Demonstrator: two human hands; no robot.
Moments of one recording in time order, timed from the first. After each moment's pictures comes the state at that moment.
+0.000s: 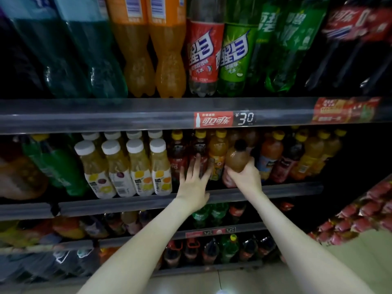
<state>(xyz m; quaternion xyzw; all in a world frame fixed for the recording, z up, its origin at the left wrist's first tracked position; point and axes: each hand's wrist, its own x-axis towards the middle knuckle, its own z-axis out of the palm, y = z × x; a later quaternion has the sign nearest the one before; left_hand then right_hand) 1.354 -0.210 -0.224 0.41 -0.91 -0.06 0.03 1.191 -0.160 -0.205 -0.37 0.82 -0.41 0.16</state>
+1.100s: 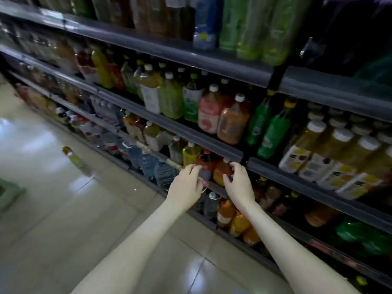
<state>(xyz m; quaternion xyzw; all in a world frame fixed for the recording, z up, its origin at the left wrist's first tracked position) 1.866 -0.127 -0.236 0.67 -0.70 -0.12 0.22 1.701 -0.174 -0.240 -0.68 0.63 -0.25 0.28</state>
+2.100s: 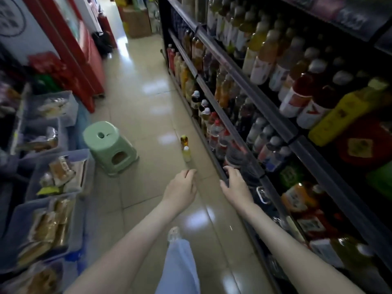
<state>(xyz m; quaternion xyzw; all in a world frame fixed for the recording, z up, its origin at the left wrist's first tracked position) 2.605 -0.253 -0.320 0.88 -0.40 -0.15 0.19 2.493 -0.399 -0.321 -0.85 0.35 -0.01 0.38</state>
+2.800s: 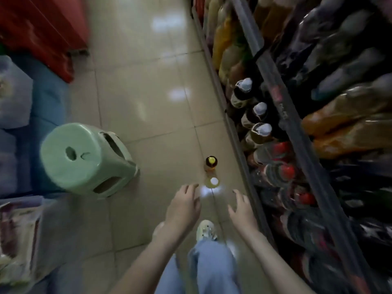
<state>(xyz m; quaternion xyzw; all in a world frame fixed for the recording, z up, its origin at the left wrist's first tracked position) 3.069 -0.446 -0.595 0.90 -0.23 -0.30 0.22 2.958 -0.588 -0.635 -0.79 0.43 0.21 0.39</state>
